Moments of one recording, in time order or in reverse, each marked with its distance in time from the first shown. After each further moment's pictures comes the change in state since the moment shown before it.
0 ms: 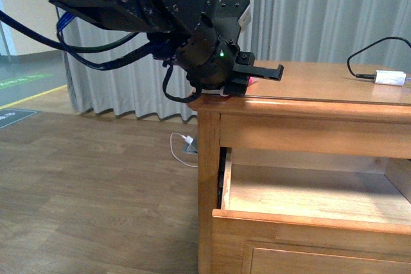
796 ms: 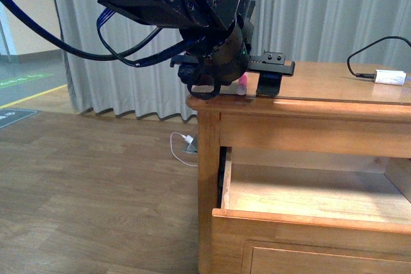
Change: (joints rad) left arm -0.050 0.097 0.169 -0.112 -0.226 -0.125; right arm 0.000 0.000 0.000 0.000 0.000 0.000
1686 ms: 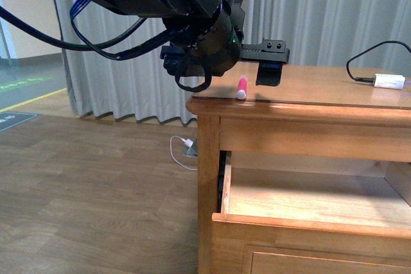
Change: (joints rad) left arm 0.007 -0.092 -0.100 0.076 0.014 0.005; right arm 0.000 0.000 0.000 0.000 0.000 0.000
